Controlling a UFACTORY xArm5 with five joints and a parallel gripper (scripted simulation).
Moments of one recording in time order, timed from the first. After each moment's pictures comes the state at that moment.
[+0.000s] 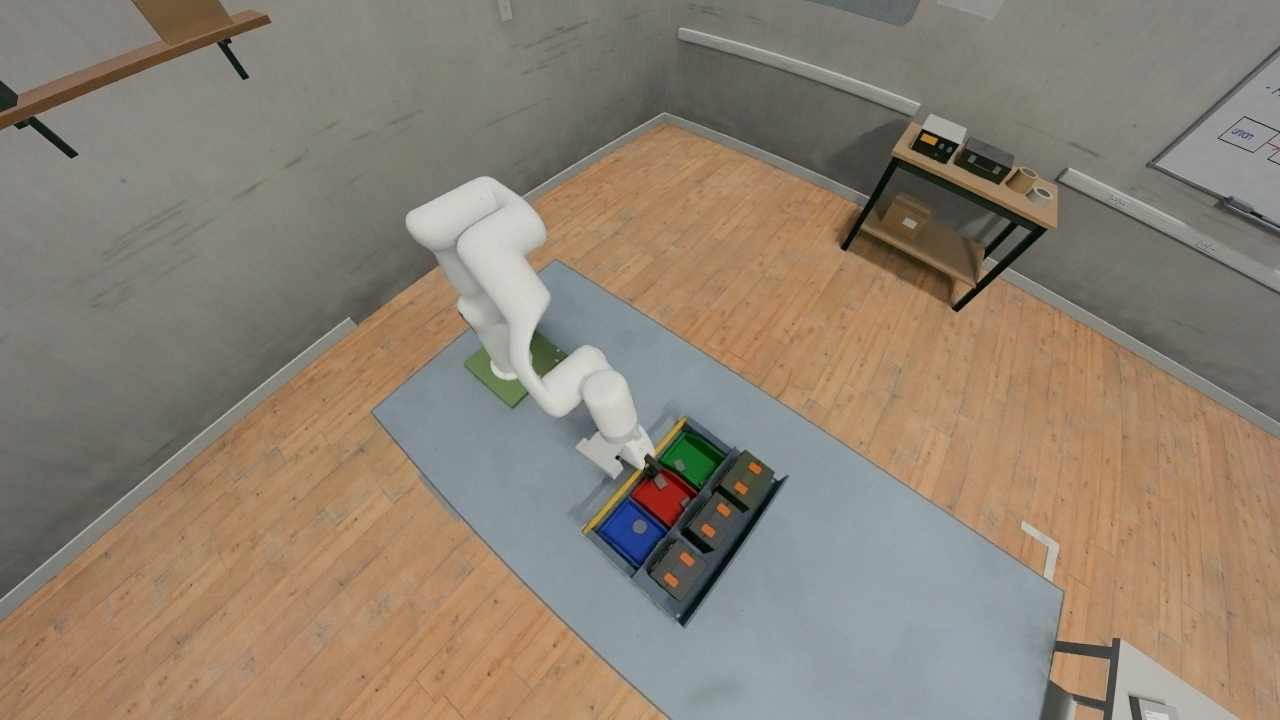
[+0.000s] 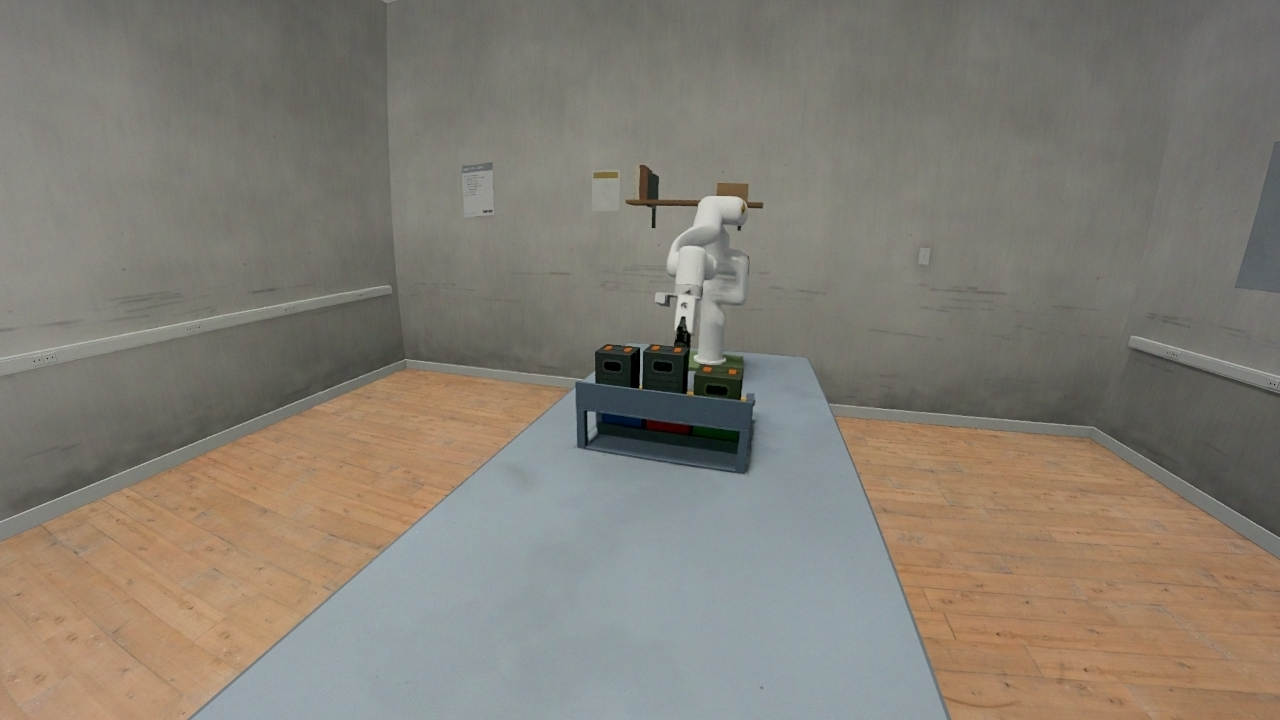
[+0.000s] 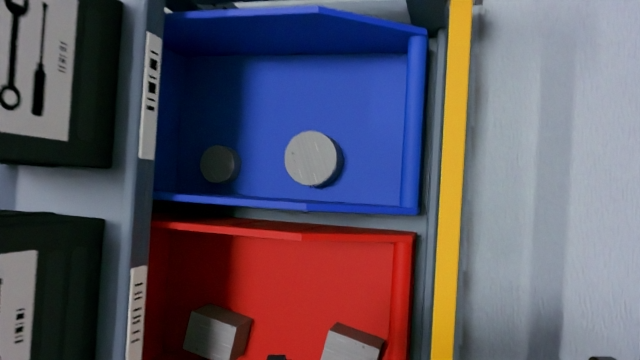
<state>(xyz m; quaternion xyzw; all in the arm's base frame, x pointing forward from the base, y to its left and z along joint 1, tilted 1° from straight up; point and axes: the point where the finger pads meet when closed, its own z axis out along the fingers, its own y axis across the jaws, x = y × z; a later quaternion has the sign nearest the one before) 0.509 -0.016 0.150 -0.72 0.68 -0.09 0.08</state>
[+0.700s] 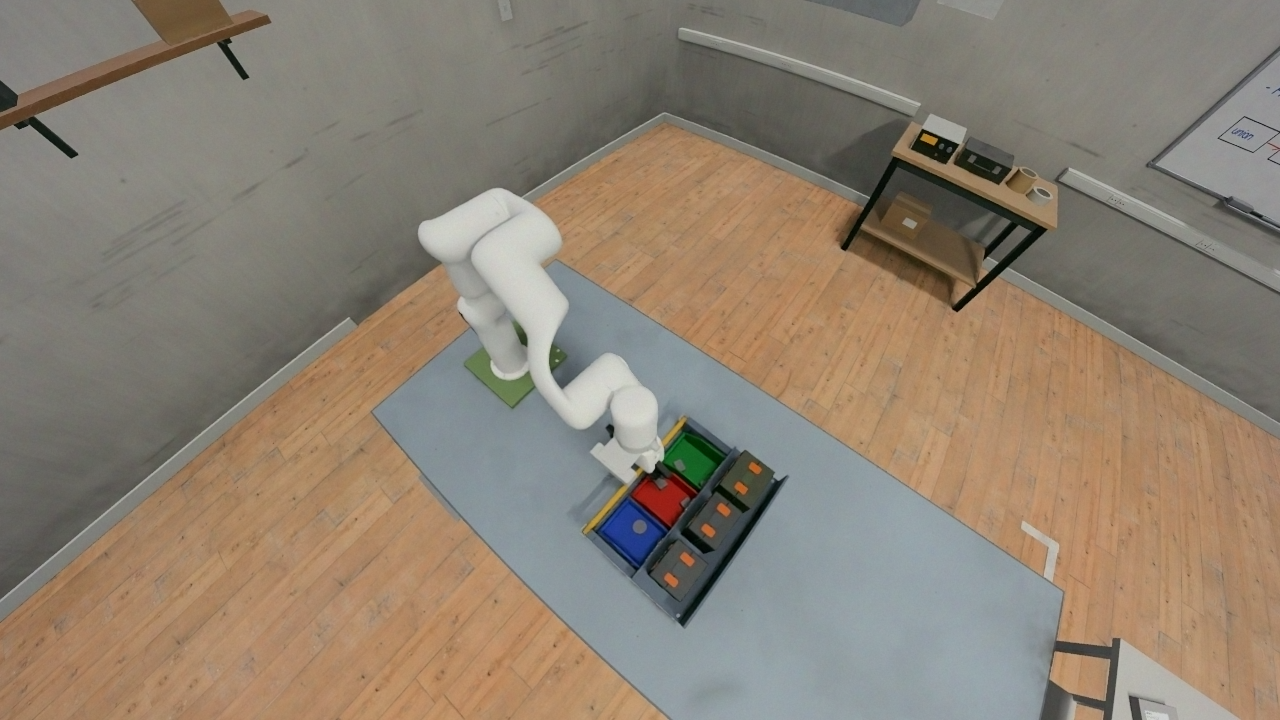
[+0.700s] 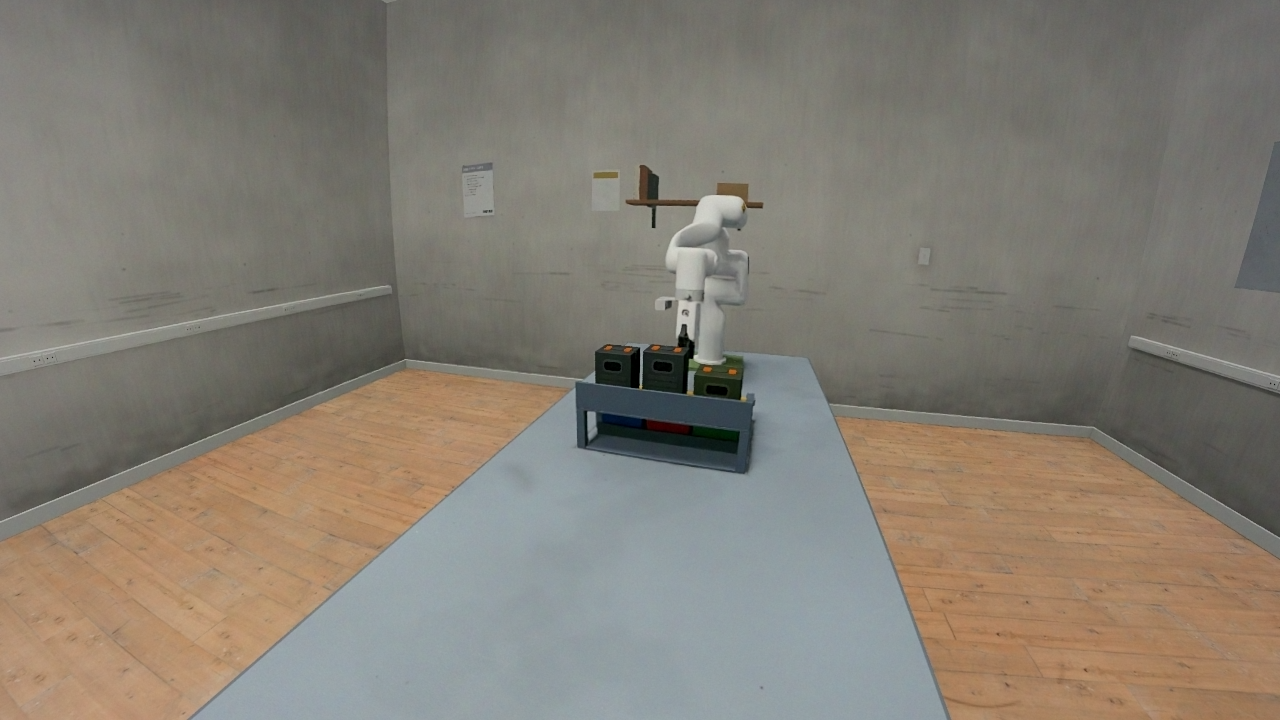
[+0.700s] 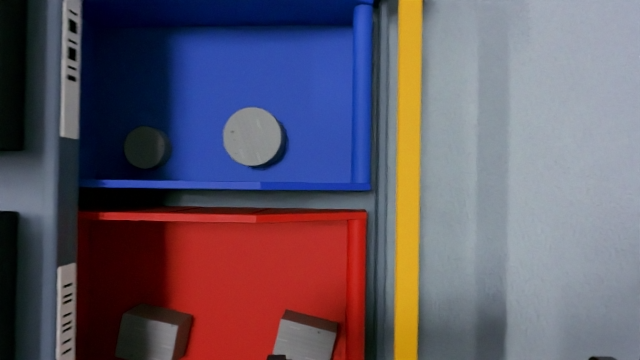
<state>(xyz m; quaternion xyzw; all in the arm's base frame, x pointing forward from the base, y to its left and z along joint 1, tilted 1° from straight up) 0.511 -0.005 0.142 -0.71 0.70 -0.02 0.02</state>
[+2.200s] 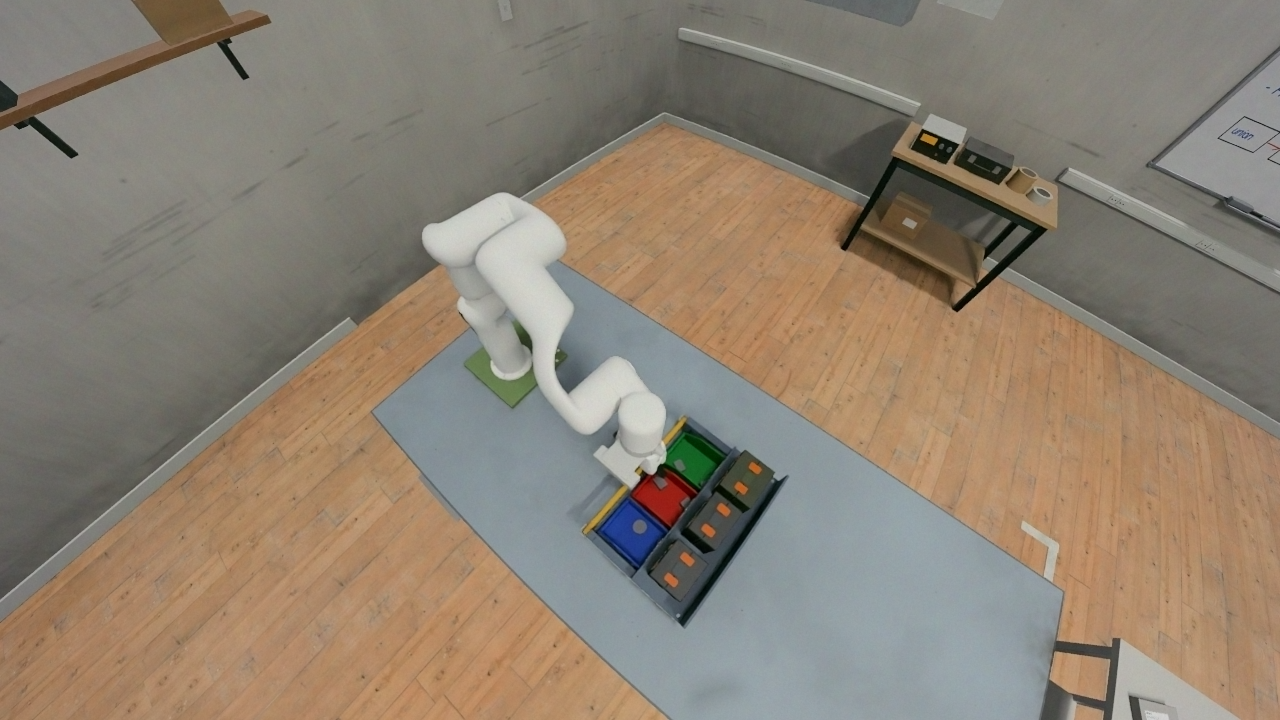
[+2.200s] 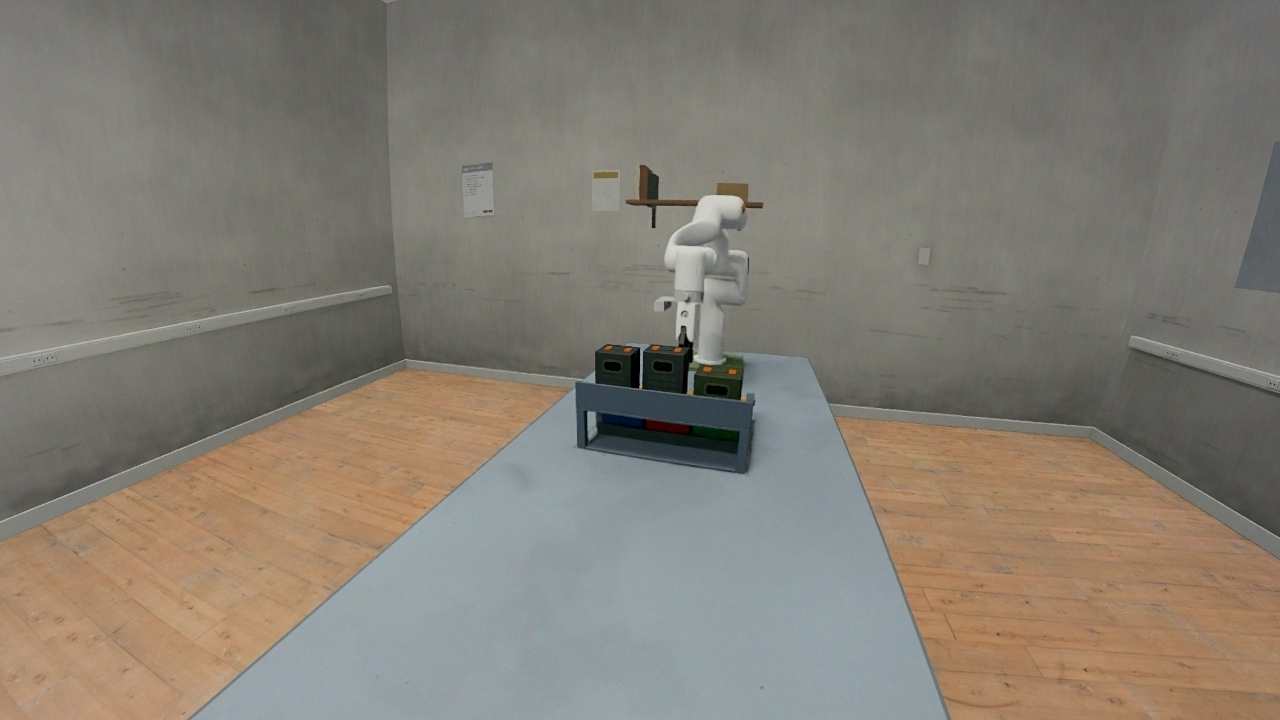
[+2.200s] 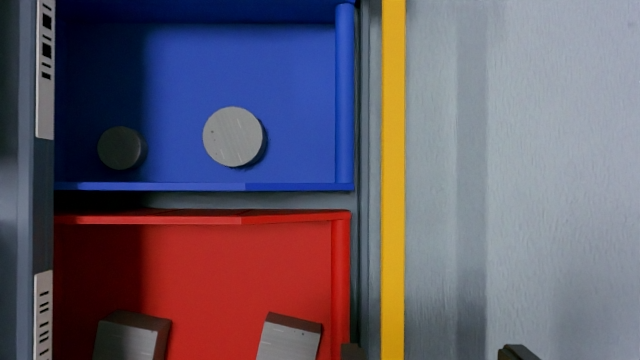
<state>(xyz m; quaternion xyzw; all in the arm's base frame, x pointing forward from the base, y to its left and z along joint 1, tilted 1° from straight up) 0.511 -0.005 0.142 -0.71 0.71 0.00 0.00</state>
